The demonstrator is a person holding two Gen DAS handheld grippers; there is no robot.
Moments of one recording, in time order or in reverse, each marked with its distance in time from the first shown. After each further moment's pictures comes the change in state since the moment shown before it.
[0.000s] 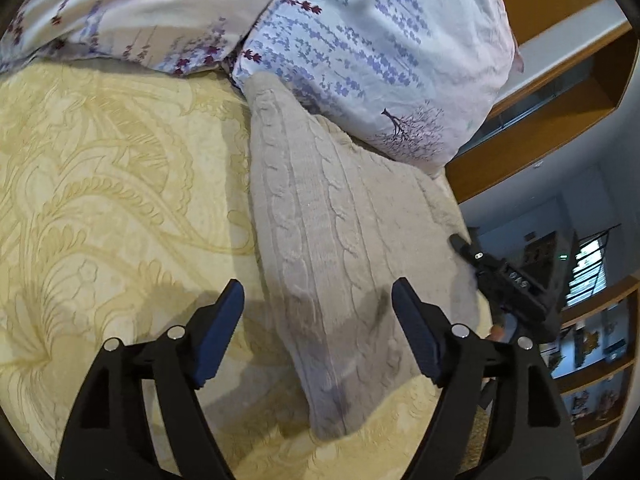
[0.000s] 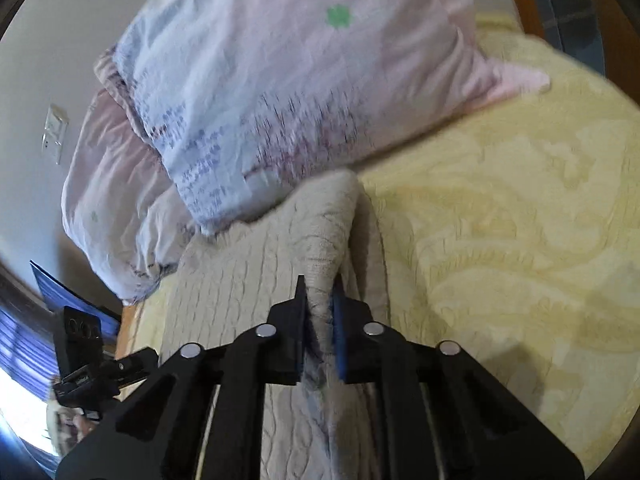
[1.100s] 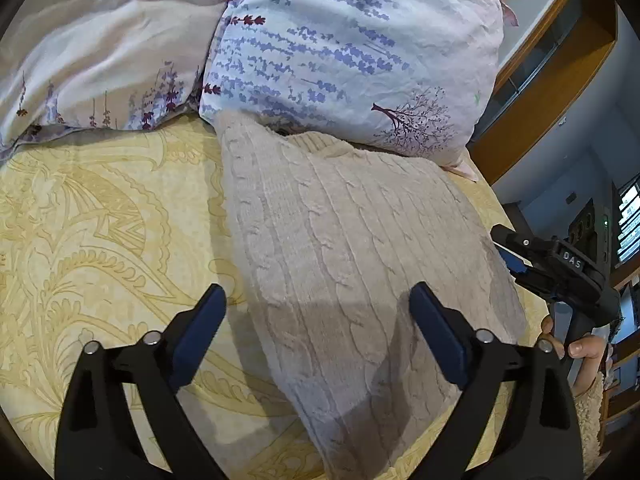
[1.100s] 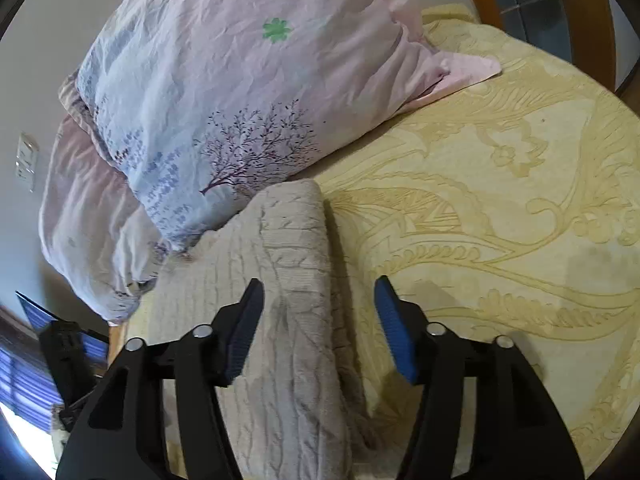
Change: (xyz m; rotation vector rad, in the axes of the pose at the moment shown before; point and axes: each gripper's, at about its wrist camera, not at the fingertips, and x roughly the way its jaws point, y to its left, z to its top) left arm 0.023 -0.037 0.009 0.181 -0.039 0.169; right arm -0.001 -0.031 0.005 0.117 0.047 -0.068
